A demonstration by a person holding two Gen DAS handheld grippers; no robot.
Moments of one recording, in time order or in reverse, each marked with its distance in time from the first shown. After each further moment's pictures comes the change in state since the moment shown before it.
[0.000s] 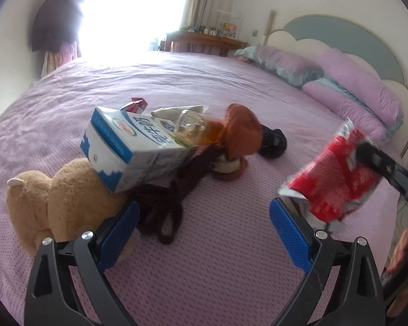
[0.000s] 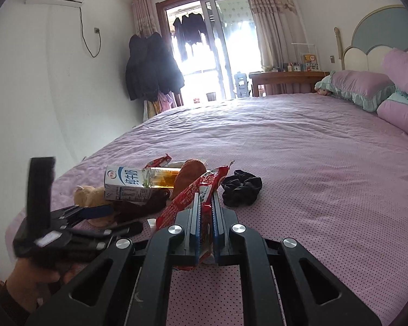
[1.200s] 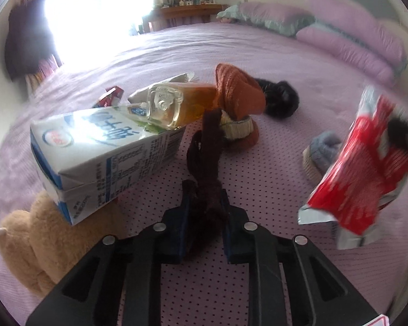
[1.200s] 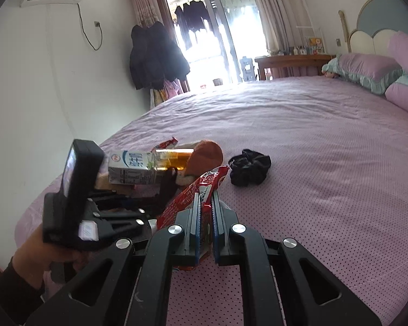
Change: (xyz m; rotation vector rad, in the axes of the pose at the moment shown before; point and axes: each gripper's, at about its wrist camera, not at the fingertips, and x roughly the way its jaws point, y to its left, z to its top) left arm 0.037 -0.008 0.007 0.204 0.183 0.039; right arm 0.011 -0.006 -0.009 0.042 0.091 0.060
